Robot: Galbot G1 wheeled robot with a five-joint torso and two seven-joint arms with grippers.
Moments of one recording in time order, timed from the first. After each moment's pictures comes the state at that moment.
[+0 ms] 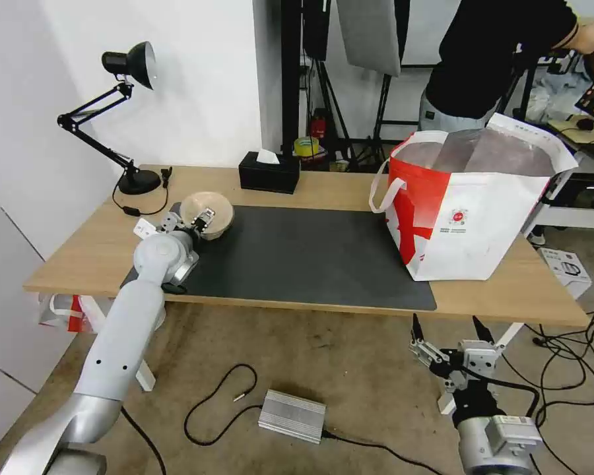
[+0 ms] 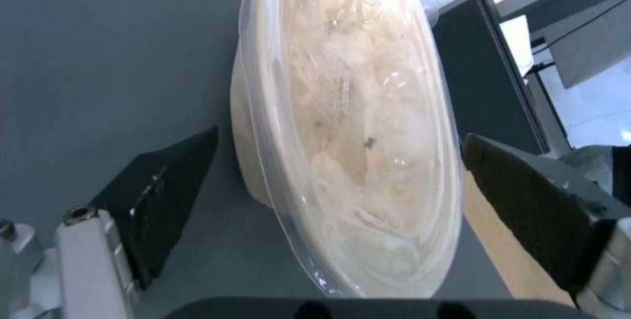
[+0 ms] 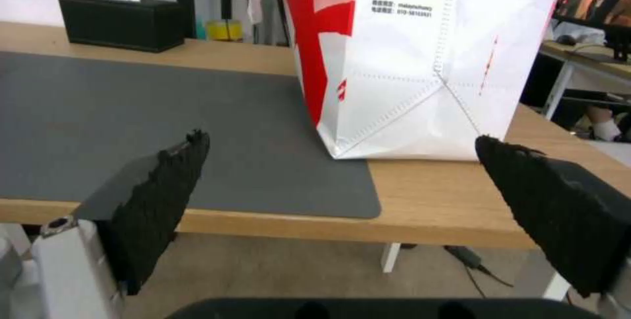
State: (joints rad) left arm 0.56 -1.19 -0.28 -1.40 -1.49 0.28 -0.66; right arm -1.72 0.74 0.20 2.37 0.34 0.03 0.86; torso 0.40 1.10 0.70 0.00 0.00
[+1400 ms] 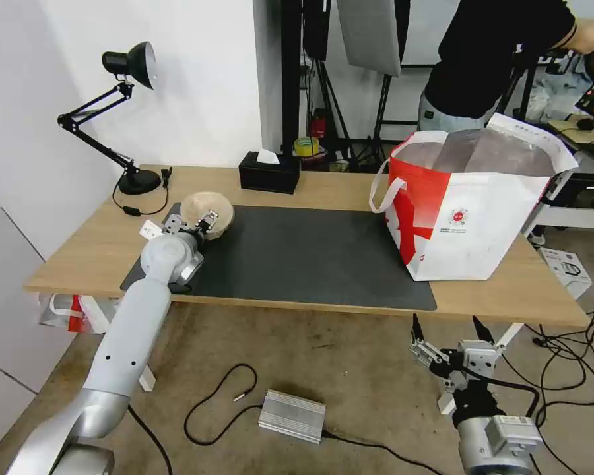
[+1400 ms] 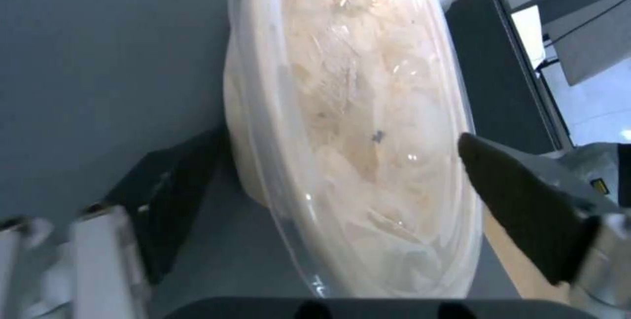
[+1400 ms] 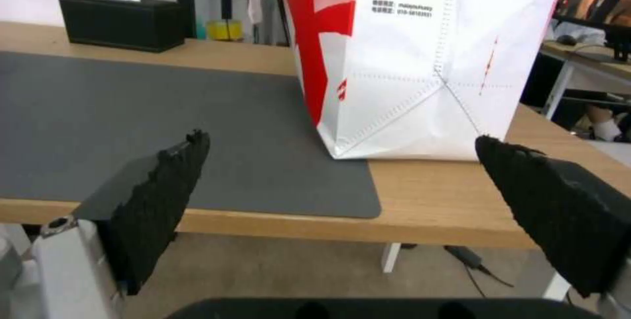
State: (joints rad) left arm 0.54 -1.22 -0.28 -1.35 -1.47 0.27 -0.63; right arm -1.72 0.74 0.20 2.37 0.34 0.03 0.86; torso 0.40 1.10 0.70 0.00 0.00
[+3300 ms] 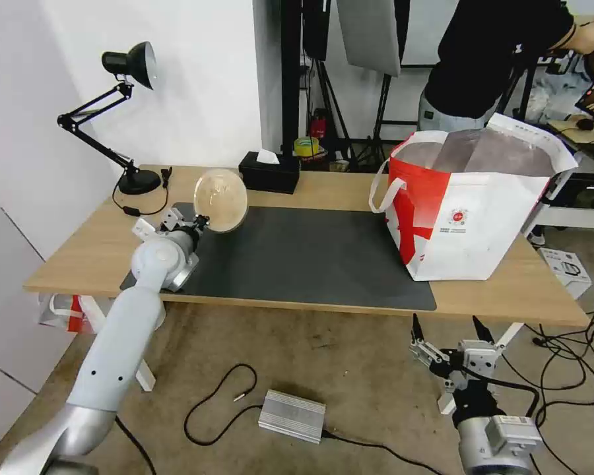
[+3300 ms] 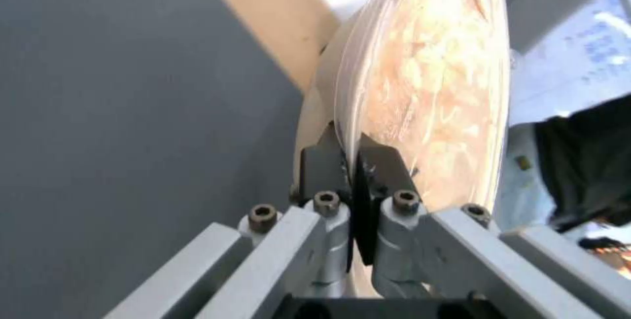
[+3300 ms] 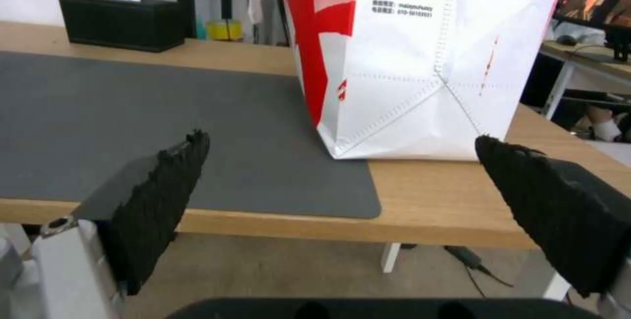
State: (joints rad) left arm 0.63 -1.13 -0.29 -1.56 -1.46 0.27 -0.53; right arm -1.72 0.74 0.20 2.37 0.34 0.03 0.86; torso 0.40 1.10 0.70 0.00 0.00
